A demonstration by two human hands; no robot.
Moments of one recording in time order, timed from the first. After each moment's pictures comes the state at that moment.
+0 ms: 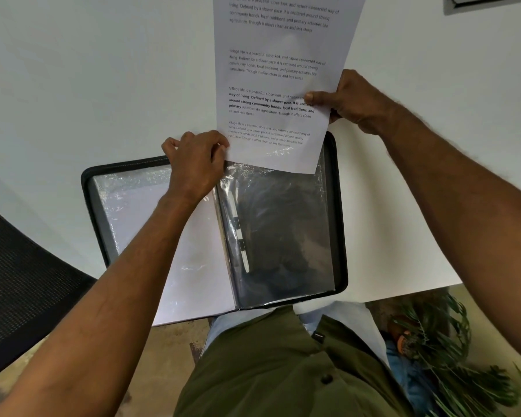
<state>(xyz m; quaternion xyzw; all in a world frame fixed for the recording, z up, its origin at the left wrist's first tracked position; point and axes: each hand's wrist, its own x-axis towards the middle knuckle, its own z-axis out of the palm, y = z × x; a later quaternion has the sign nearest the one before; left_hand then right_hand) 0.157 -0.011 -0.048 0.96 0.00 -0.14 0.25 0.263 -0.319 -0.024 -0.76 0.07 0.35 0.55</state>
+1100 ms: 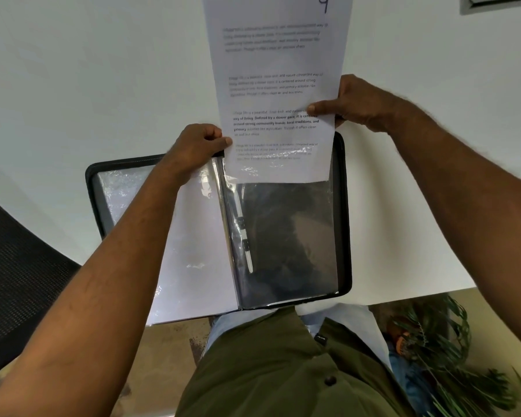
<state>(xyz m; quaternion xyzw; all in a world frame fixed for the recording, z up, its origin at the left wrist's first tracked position) 0.197 0.008 -0.049 0.76 0.18 -0.36 0.52 0.273 -0.319 -0.031 -0.75 0.03 0.43 0.50</state>
